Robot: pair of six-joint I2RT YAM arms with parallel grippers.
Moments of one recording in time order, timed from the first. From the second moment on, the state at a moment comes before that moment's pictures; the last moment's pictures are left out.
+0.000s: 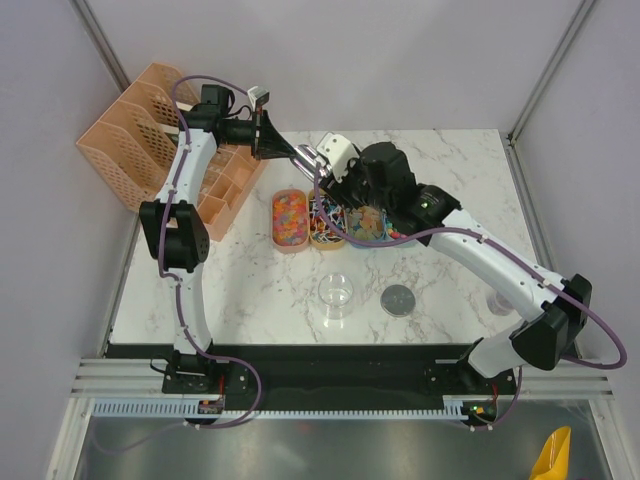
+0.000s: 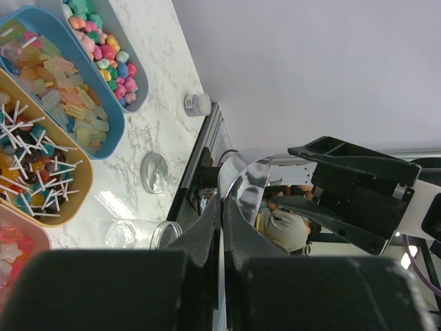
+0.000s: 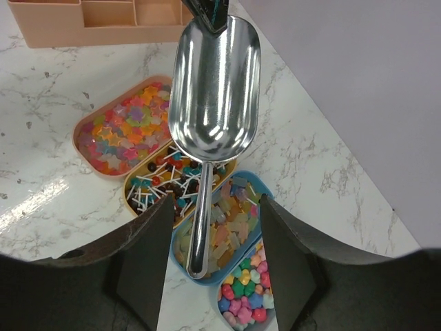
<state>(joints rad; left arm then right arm) -0.08 2.22 2.23 -0.90 1.34 -0.38 0.76 1.48 1.50 -0.41 0.08 -0.37</state>
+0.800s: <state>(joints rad) -0.08 2.21 2.22 -0.90 1.34 -0.38 0.76 1.52 1.50 -0.40 0.11 -0.37</state>
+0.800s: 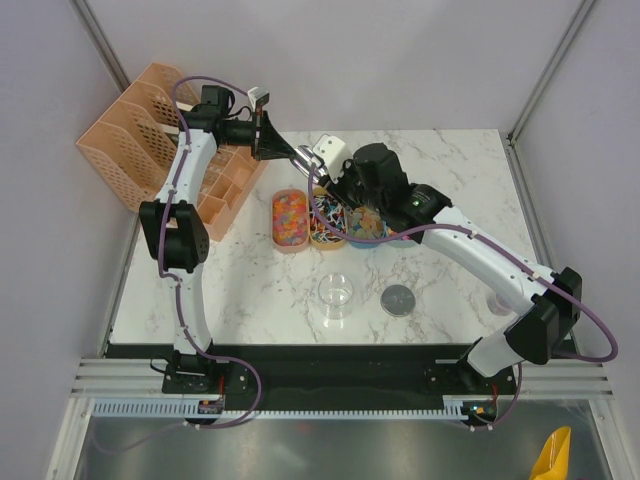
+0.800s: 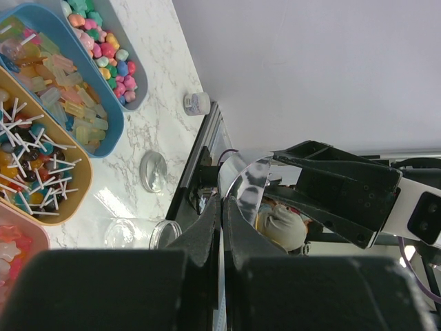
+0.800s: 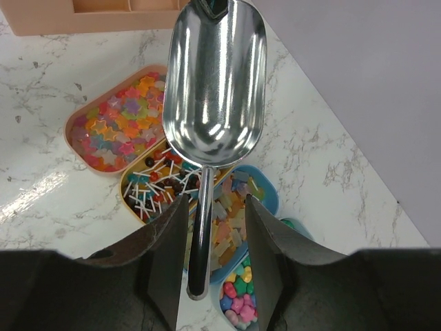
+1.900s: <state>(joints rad) -0.09 2.20 2.22 -0.90 1.34 -0.37 0.76 1.56 1.50 -0.37 0.15 -0.36</state>
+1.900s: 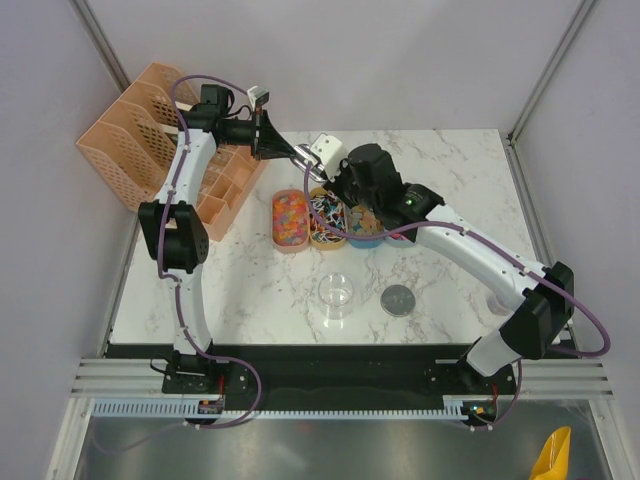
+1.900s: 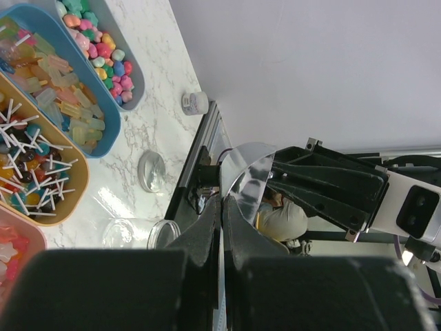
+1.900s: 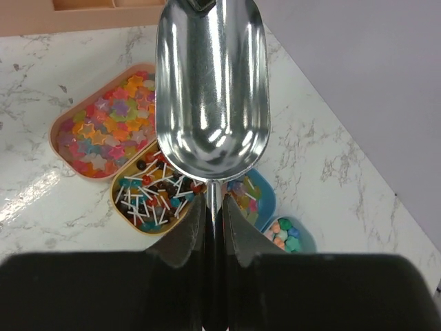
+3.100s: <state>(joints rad) -0.12 1.84 1.62 -0.78 0.49 0.13 0.39 1.33 1.29 -0.67 0.07 -0.19</state>
